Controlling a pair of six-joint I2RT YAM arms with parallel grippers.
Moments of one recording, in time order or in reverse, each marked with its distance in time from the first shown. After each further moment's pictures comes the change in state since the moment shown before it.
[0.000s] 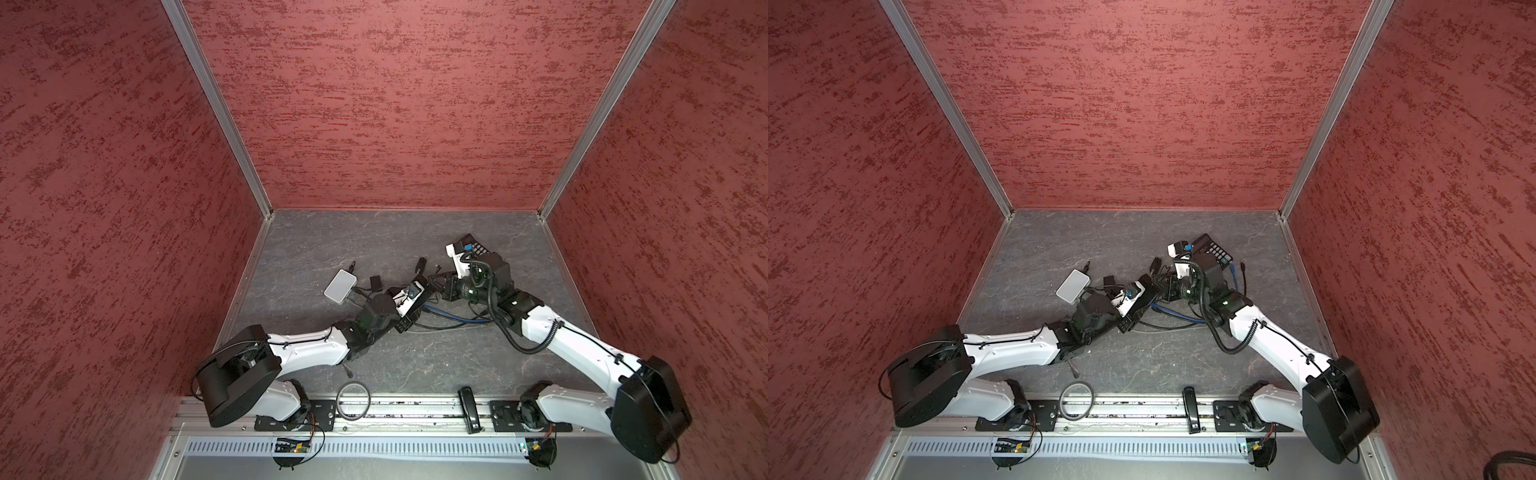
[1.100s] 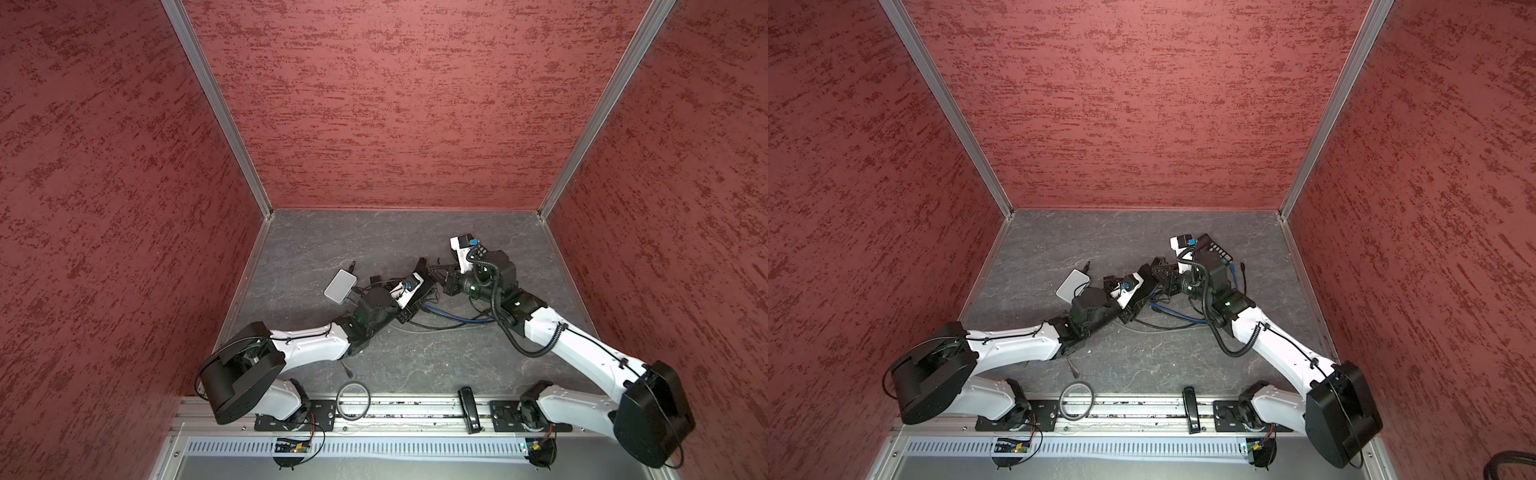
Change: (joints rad) left arm 0.049 0.023 0.033 0.122 0.066 0.027; right arm 0.015 -0.023 -0.001 0.097 0.046 -0.029
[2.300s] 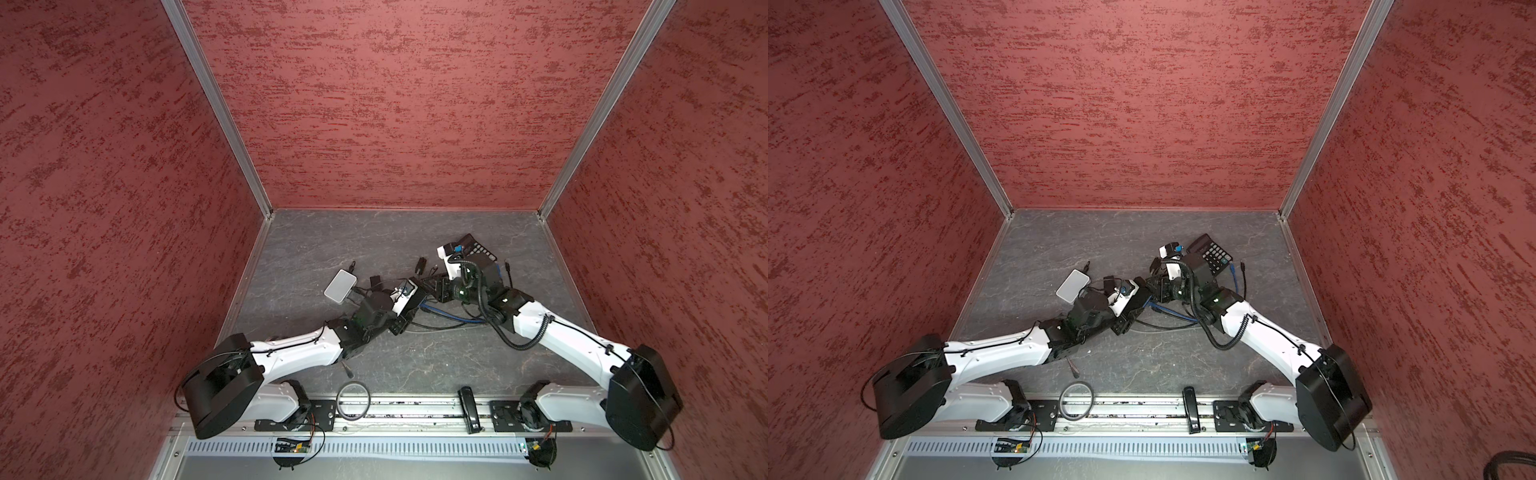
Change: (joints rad) left arm -0.025 -0.132 -0.010 -0.388 -0.058 -0.173; right arm 0.039 0.082 0.050 -0.164 0.058 -0.037
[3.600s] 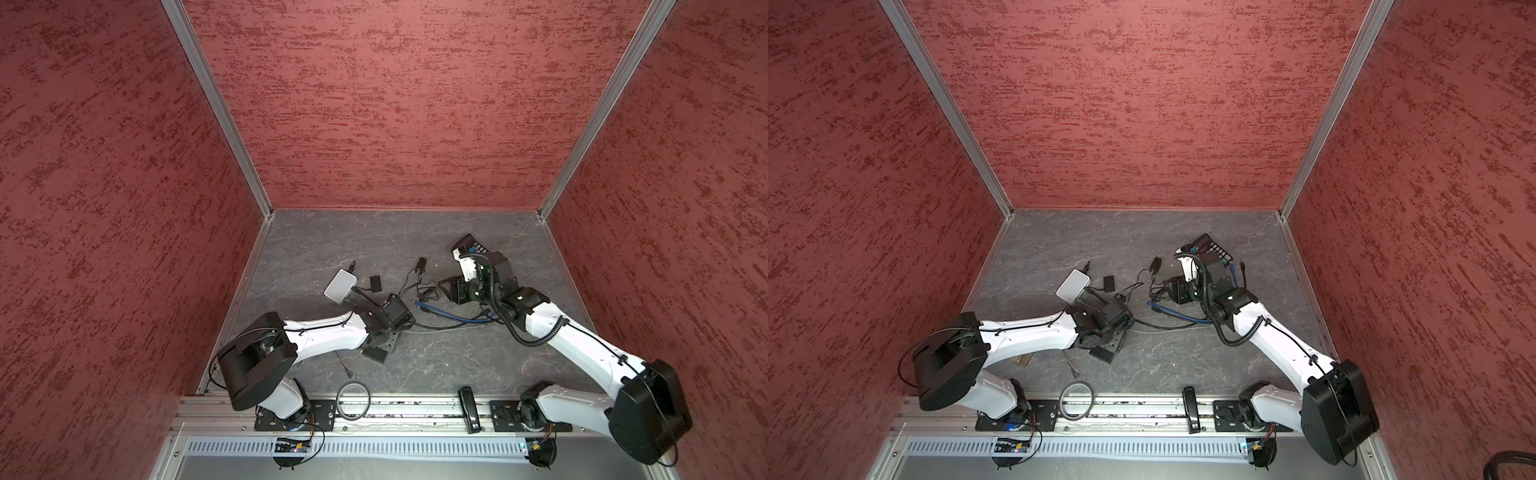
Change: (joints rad) left arm -0.036 0.250 0.232 -0.761 -0.067 -0.510; right arm -0.114 -0.064 -0.010 -0.188 0.055 -0.158
